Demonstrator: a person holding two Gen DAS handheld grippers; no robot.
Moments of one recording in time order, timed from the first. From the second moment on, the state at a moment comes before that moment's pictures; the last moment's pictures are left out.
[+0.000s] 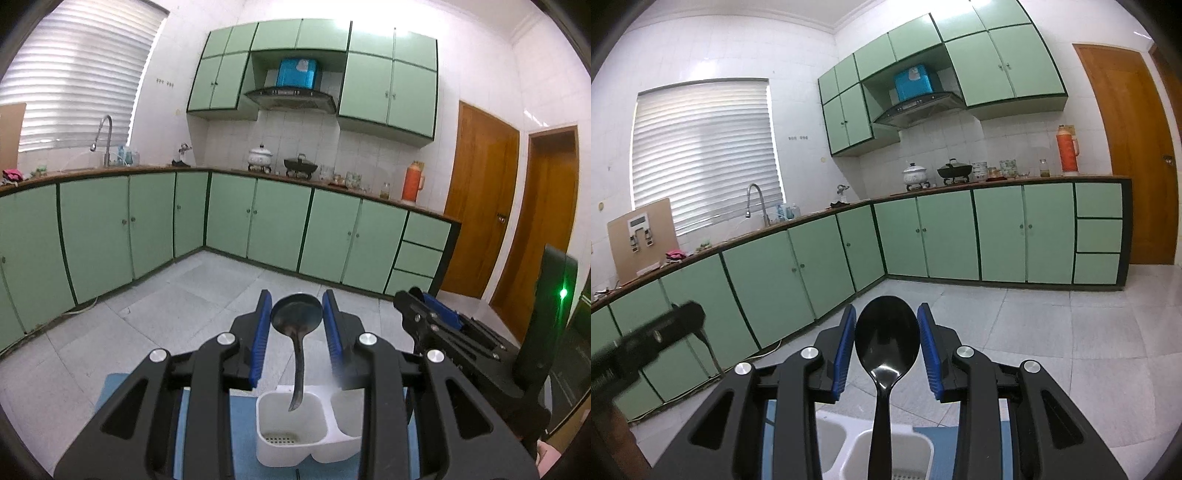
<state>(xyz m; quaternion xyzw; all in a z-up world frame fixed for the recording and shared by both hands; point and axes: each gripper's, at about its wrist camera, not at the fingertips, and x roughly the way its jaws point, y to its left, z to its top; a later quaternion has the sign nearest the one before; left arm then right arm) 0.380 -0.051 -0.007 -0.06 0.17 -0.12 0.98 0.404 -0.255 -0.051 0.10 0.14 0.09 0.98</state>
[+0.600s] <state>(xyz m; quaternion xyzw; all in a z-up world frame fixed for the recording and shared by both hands) 0.412 -0.046 -0.085 -0.05 0.23 -0.12 0.96 0.430 -0.250 -0.124 0.11 0.17 0.08 0.98</state>
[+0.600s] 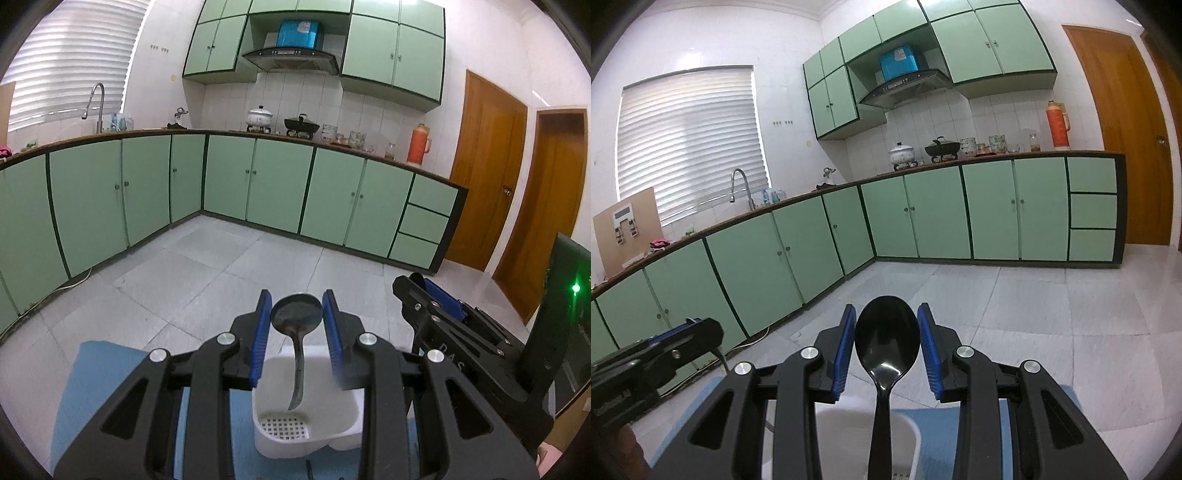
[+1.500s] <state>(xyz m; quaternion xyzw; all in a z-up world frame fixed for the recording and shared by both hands) 0.270 -0.003 -0.087 -0.03 0.25 -0.11 0.96 0.263 -0.270 -0.112 0.12 0.21 0.05 0.97</state>
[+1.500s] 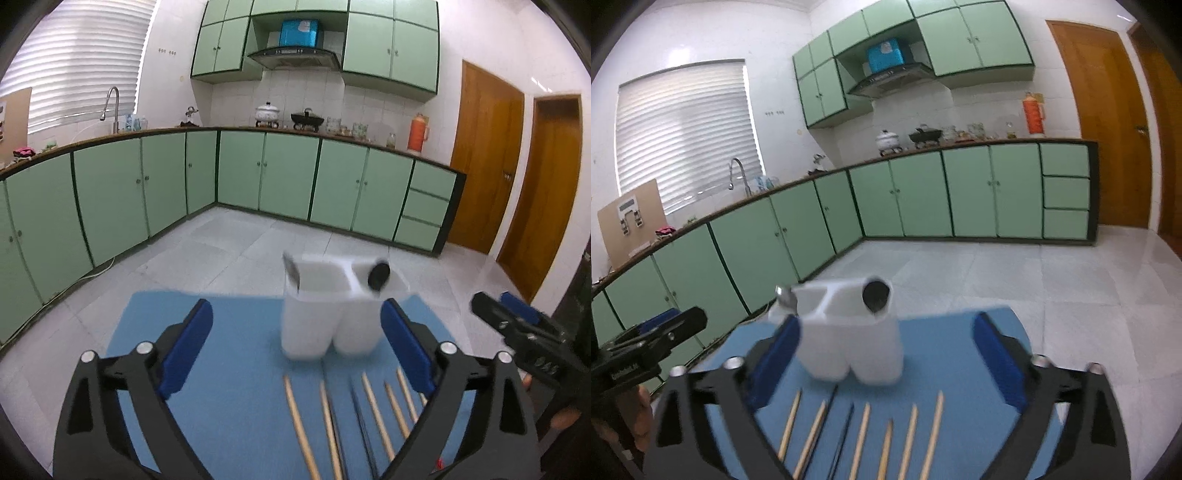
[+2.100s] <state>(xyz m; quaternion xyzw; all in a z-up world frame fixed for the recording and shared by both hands) 0.171 0.017 -0.167 0.01 0.38 -0.09 0.92 0.144 -0.265 -0.171 0.11 0.34 0.03 0.93</state>
